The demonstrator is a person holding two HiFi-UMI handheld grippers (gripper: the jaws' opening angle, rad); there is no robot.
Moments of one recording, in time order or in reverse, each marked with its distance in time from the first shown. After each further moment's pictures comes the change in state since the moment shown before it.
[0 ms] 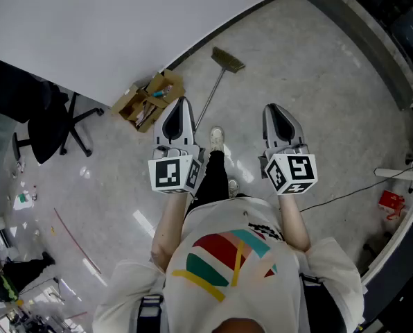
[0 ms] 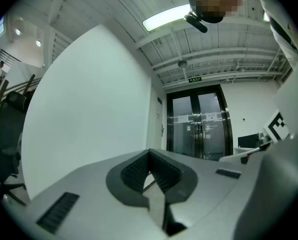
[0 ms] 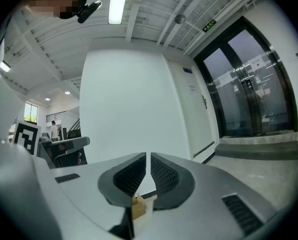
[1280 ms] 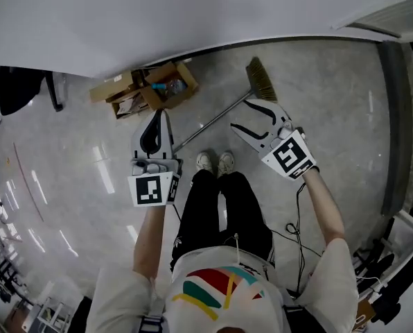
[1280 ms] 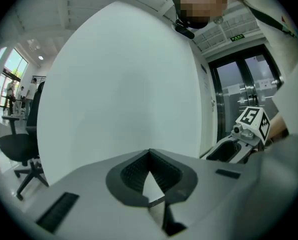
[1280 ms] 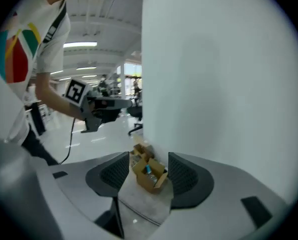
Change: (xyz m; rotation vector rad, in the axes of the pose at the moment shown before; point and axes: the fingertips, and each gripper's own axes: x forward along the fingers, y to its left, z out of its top) left arm 0.265 0.323 -0.229 0.008 0.133 0.457; right arm 0.514 0.025 -0.205 -0.621 0.441 1.102
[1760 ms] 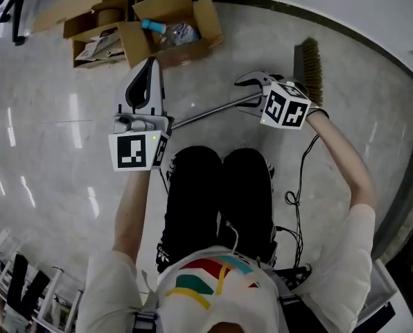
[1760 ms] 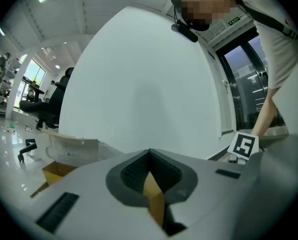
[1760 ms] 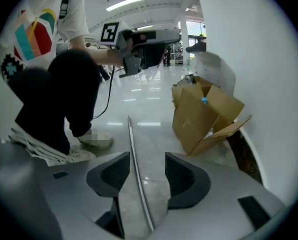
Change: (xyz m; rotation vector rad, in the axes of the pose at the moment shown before) left arm 0.038 0.111 -0.411 -0.005 -0.071 0.203; right arm 0.316 0.053 -0.428 -0.451 0.386 0.672
